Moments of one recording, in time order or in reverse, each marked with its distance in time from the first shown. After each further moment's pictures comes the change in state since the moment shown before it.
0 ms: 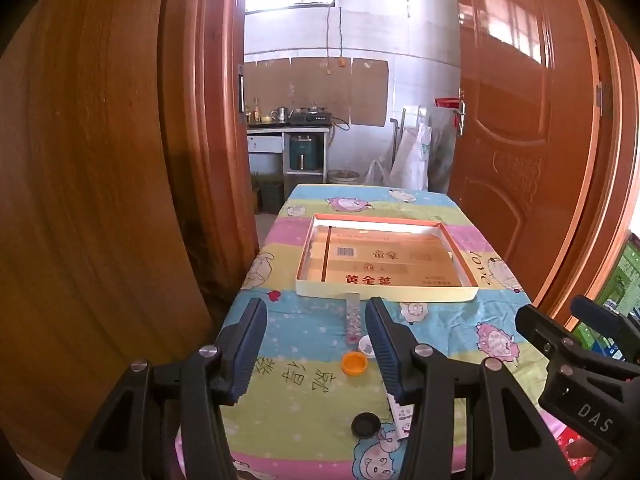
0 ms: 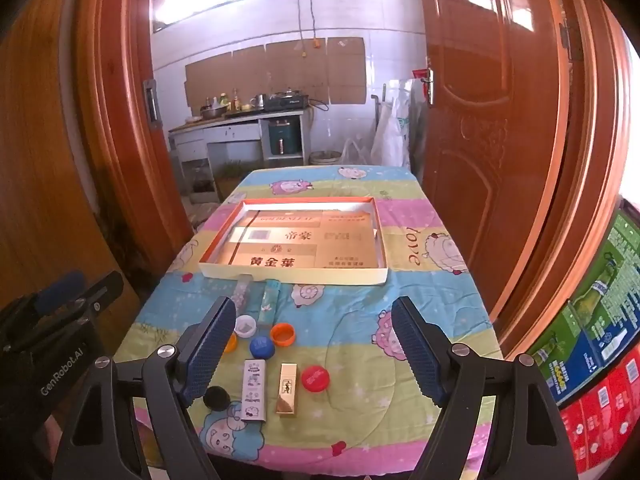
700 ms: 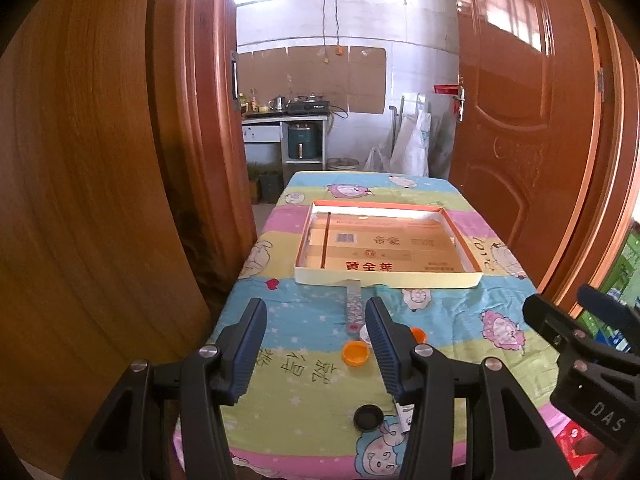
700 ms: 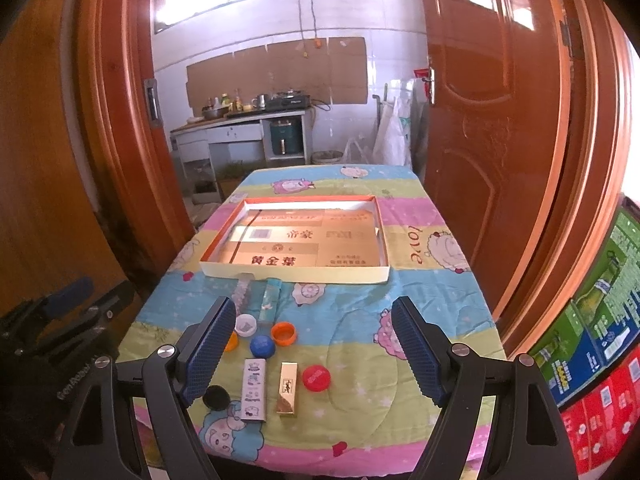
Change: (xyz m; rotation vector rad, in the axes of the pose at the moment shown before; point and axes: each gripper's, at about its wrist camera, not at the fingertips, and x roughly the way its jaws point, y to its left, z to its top) left arm 0.012 0.002 0.000 0.010 0.048 -0.012; right arm 0.006 -0.002 -0.003 0.007 0.006 0.012
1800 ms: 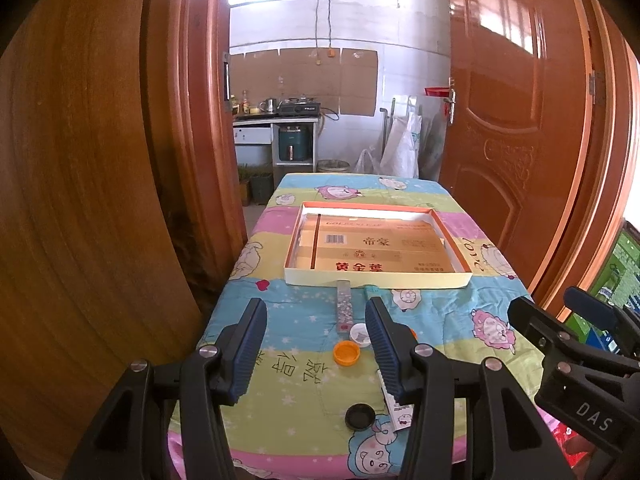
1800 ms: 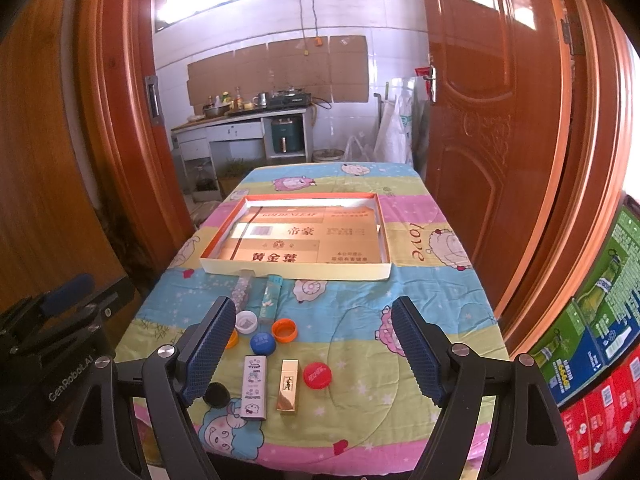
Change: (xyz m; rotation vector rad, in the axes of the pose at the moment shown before) left arm 0.000 -0.002 -0.002 0.006 -0.009 -0.030; right arm 0.002 -0.001 -0.001 0.002 0.005 0.000
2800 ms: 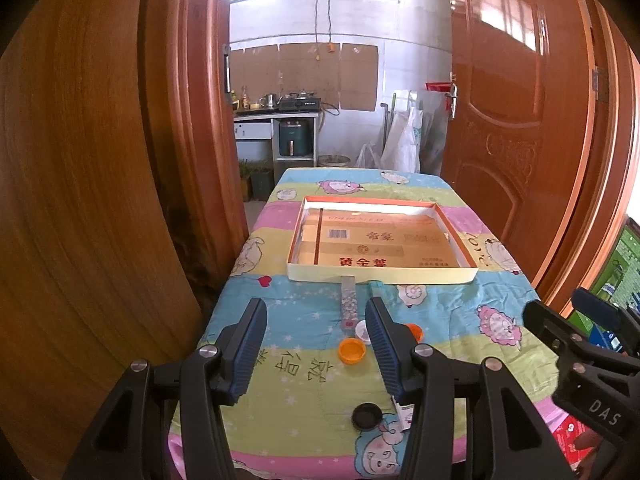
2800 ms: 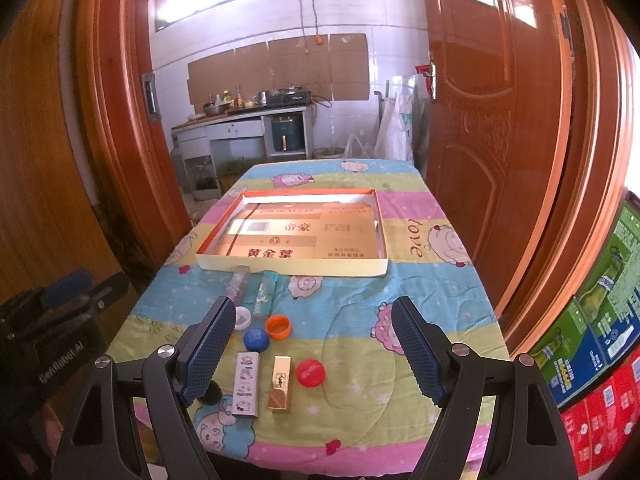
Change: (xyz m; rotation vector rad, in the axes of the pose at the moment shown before) left arm 0.008 0.009 -0.002 -0.002 0.016 -0.001; right arm 0.005 -0.010 -0.005 -0.002 0.005 0.003
